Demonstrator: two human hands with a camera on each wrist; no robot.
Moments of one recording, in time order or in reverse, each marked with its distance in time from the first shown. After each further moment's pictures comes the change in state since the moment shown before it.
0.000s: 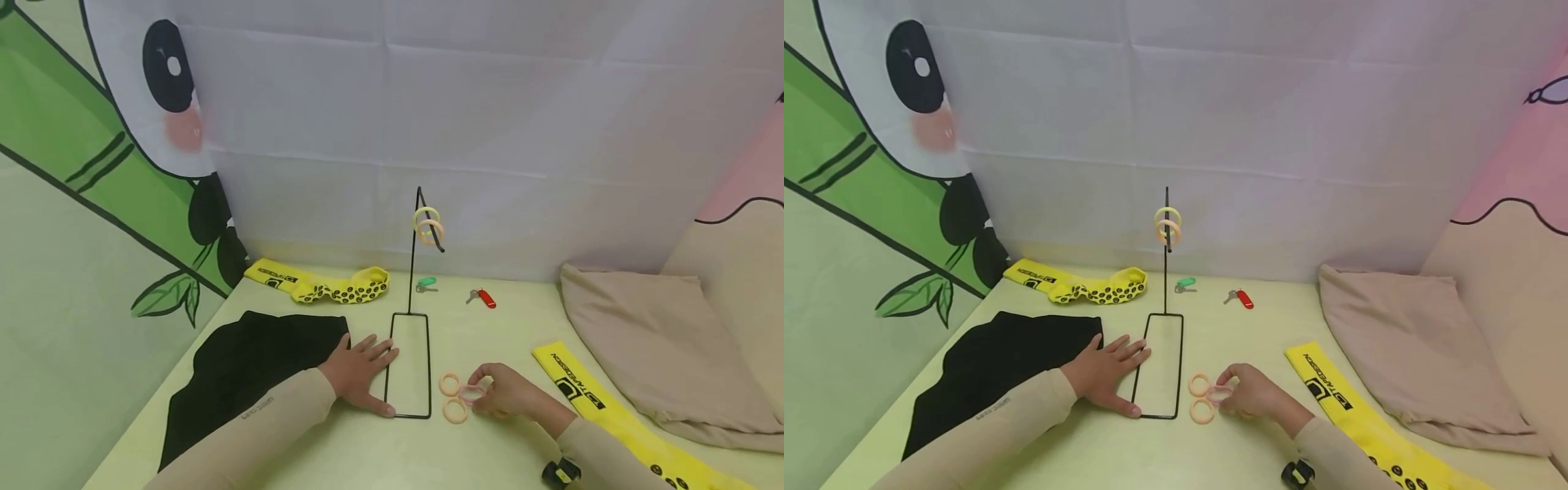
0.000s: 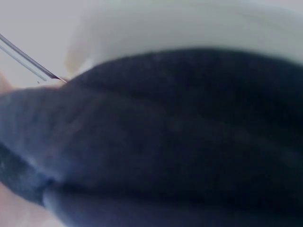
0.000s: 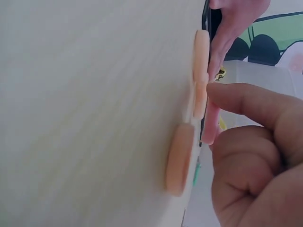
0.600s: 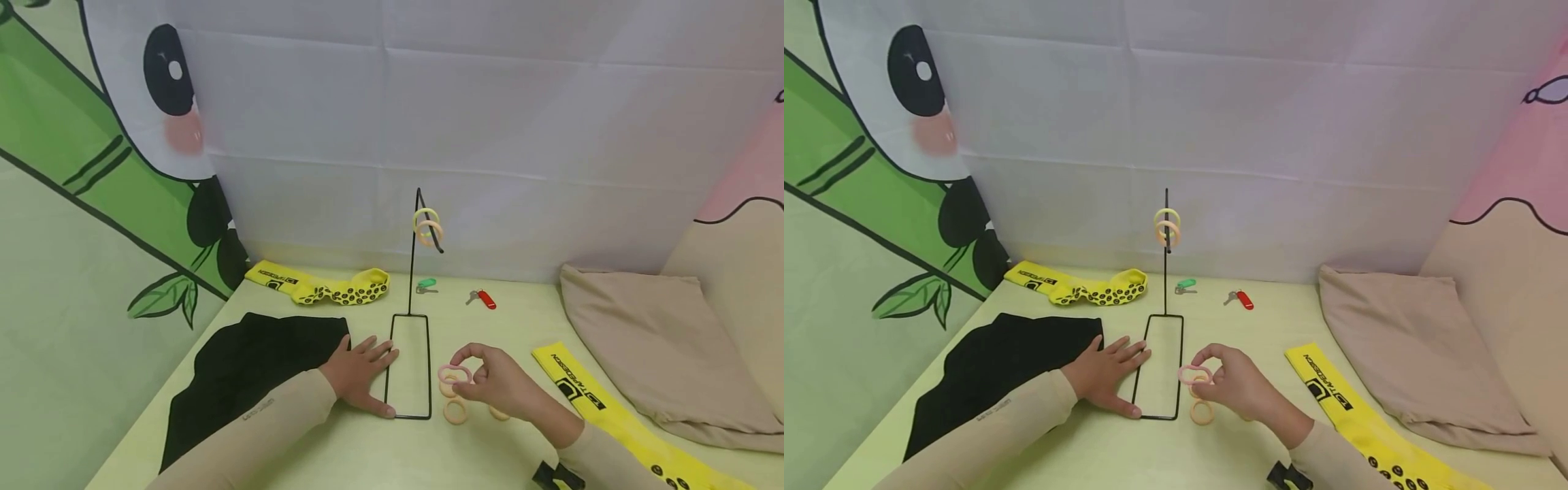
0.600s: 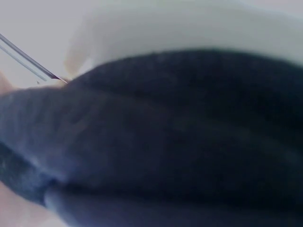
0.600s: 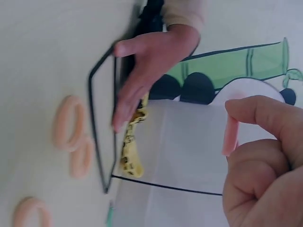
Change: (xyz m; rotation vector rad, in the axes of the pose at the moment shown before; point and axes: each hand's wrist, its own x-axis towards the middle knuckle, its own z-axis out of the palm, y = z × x) left_hand -0.002 0.001 -0.001 0.003 0.010 0.004; right_hand -0.034 -0.068 0.002 -0.011 0.108 -0.199
